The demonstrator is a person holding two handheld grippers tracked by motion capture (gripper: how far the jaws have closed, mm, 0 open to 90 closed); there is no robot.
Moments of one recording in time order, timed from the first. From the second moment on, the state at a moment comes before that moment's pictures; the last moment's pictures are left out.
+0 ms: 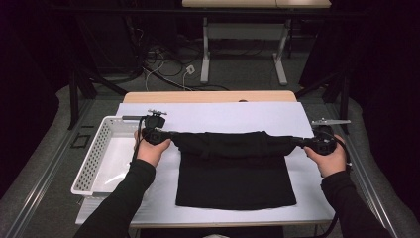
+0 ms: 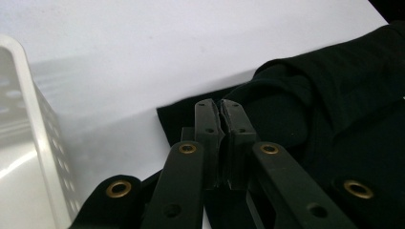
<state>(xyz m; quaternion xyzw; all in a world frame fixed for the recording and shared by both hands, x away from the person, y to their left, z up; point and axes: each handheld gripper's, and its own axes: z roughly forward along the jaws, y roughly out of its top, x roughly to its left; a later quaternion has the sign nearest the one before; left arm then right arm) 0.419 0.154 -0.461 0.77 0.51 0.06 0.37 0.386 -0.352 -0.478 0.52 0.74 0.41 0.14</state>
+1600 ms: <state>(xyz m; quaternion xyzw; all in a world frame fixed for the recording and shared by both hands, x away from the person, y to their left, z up) 0.329 0.139 -0.506 0.79 0.48 0.08 0.38 0.307 -0.346 -0.521 0.51 0.75 0.40 0.13</state>
